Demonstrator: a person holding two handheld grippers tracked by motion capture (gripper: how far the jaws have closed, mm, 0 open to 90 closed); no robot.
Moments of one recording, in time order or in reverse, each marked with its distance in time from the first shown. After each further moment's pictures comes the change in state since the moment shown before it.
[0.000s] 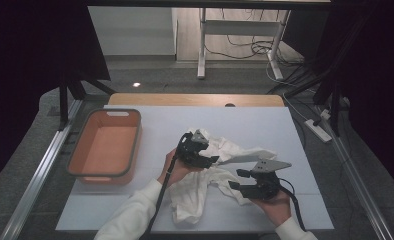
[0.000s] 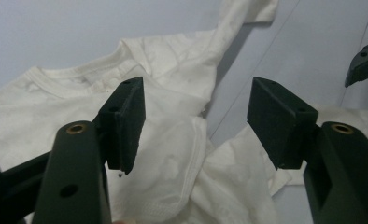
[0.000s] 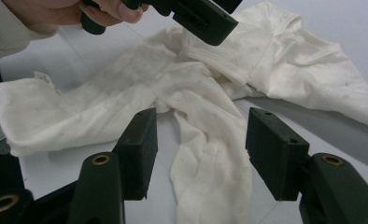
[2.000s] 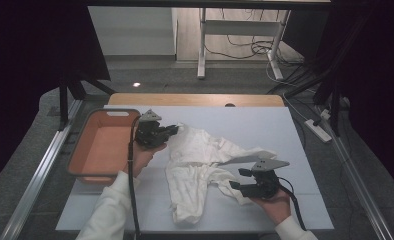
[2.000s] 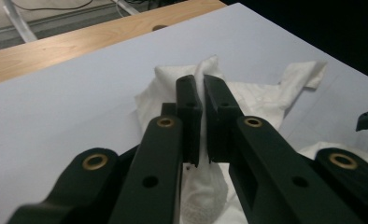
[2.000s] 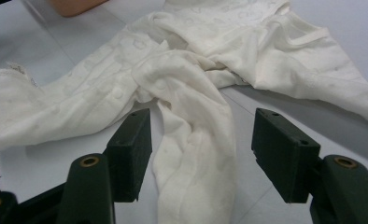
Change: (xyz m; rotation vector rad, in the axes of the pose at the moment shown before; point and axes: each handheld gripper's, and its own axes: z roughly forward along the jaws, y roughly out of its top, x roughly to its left) left arm 0.074 -0.026 -0.100 -0.220 0.123 -0.216; right arm -0.008 -0.005 0.006 0.034 -0.032 0.013
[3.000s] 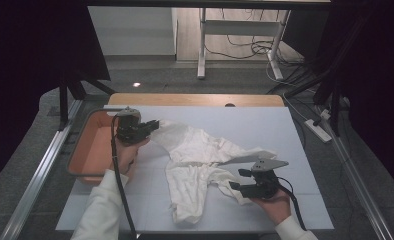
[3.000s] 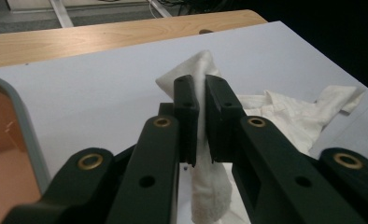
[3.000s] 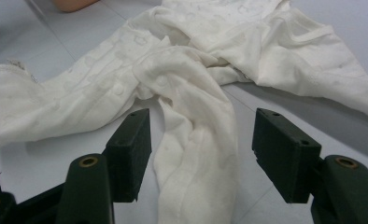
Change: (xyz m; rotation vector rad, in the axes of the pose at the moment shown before) left arm 0.045 -0.012 -0.023 -0.031 0.078 -0.150; right arm 0.000 0.000 0.001 0.015 0.006 -0.007
